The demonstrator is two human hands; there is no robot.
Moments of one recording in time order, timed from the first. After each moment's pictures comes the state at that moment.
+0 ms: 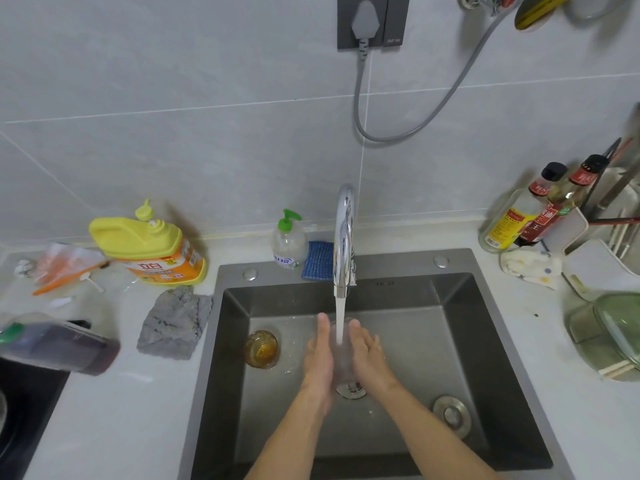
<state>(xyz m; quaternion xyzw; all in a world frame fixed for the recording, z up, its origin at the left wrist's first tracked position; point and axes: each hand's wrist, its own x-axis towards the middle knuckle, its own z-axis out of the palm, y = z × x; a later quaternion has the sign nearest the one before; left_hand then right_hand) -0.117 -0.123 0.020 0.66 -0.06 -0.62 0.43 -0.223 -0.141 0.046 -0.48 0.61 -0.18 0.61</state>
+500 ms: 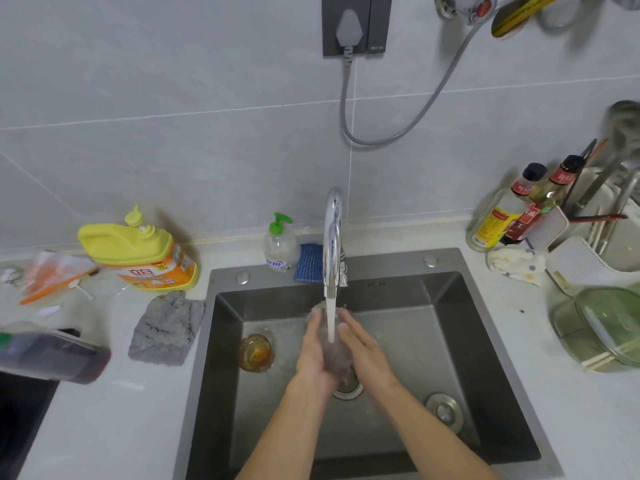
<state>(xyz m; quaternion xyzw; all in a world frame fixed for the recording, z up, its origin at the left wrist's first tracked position) -0.130 -0.140 0.078 0.50 0.15 -0.71 0.48 -0.230 -0.140 0.060 -0.43 0.53 -0.31 0.66</state>
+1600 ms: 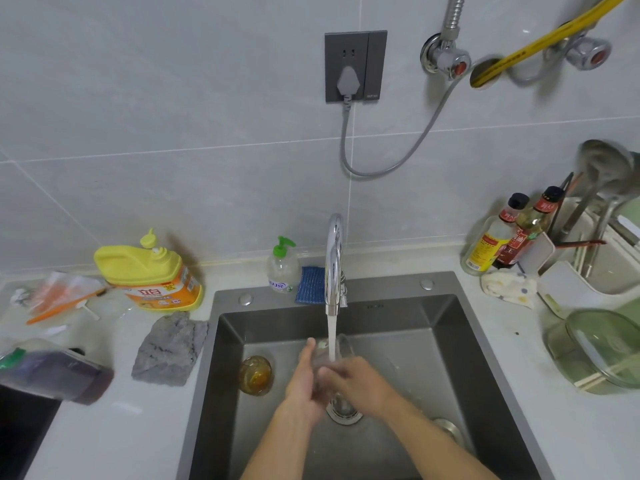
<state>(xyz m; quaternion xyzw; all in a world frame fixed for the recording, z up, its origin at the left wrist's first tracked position) -0.108 -0.122 0.083 0.58 0.12 -0.67 0.44 -0.235 -0.143 0.070 -0.67 0.46 -0.11 0.58</state>
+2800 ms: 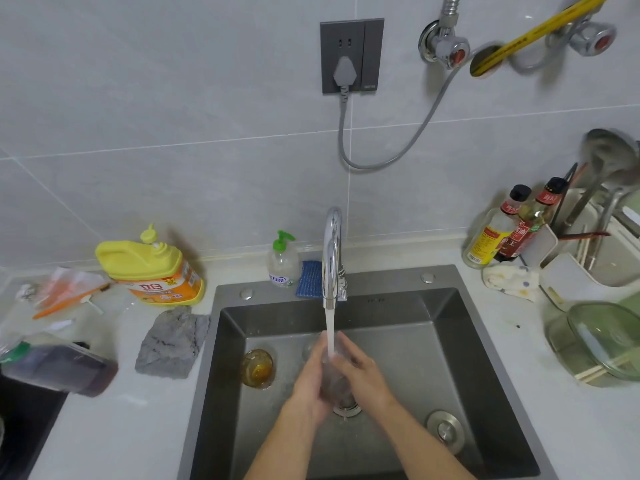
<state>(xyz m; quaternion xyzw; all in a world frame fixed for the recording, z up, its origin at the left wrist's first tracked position) -0.125 -0.118 0.076 0.55 0.03 -0.71 0.44 -0.229 -0.132 0.044 -0.45 0.55 -0.28 0.65</state>
